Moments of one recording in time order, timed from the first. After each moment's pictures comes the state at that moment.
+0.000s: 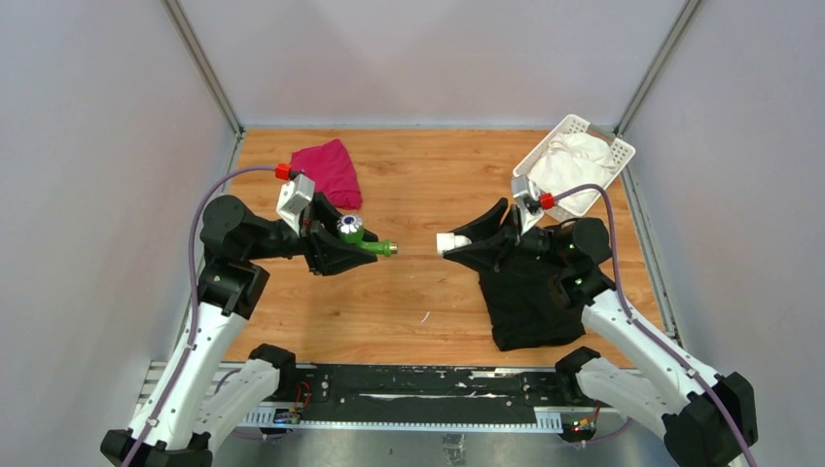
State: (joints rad) left arm -0.28 0.77 0.90 0.05 1.19 -0.45; right arm 0.52 0.92 0.64 0.65 -0.92 0.46
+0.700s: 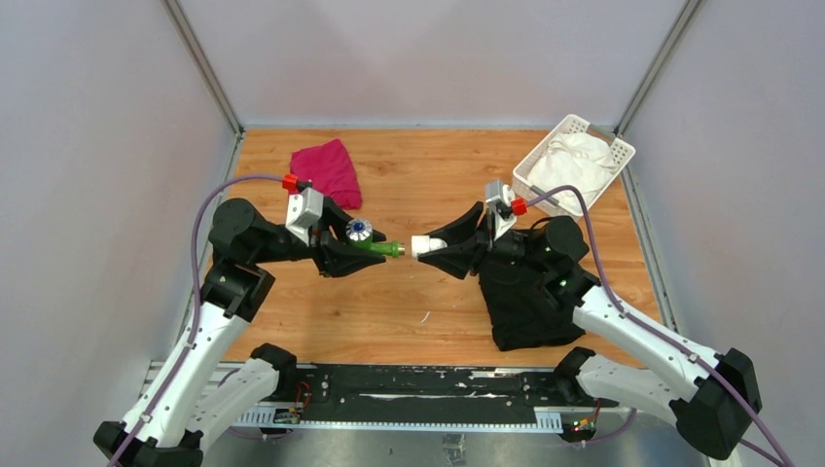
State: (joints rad) left arm -0.38 0.77 0.88 0.05 1.09 -0.19; right arm 0.73 0.95 0.69 0.57 -0.70 0.34
